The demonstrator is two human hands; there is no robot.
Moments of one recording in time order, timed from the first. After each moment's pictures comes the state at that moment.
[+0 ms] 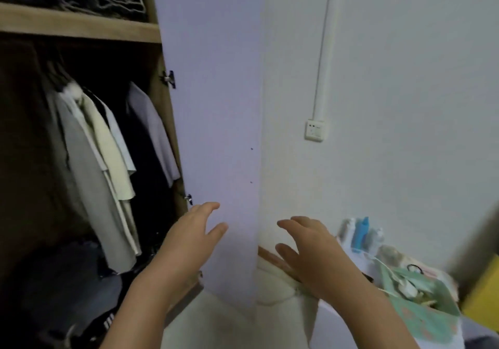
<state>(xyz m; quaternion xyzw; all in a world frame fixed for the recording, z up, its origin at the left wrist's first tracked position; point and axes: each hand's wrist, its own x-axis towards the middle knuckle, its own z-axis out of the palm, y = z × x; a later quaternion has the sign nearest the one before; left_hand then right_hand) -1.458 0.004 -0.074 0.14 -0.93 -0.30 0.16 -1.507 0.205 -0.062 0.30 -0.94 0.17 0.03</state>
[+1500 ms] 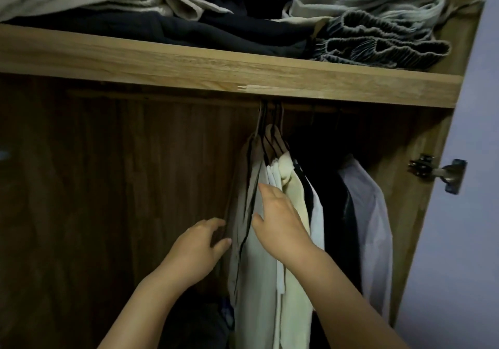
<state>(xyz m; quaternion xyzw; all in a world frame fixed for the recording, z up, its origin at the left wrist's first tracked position) -1.520 -0.483 -0.025 0.43 -0.84 -0.19 0.27 -1.661 -0.409 0.024 0.63 -0.71 0.33 0.04</state>
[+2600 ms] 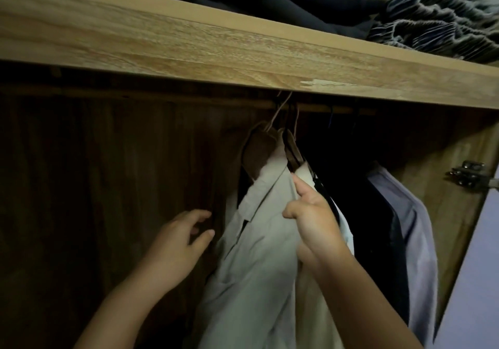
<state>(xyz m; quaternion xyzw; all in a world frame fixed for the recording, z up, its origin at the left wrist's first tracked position) -1.493 -0.609 -0.009 0.35 -0.83 -0.22 0.38 -1.661 -0.500 0.034 0.41 -0.44 0.73 -0.32</state>
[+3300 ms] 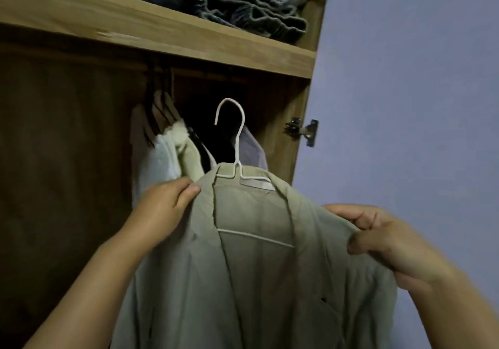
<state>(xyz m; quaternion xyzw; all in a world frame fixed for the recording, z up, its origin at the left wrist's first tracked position) -1.608 -0.441 -0.004 0.21 -0.90 -0.18 0.35 -1.767 -0.166 0.022 0.43 -0.56 0.59 -0.40</state>
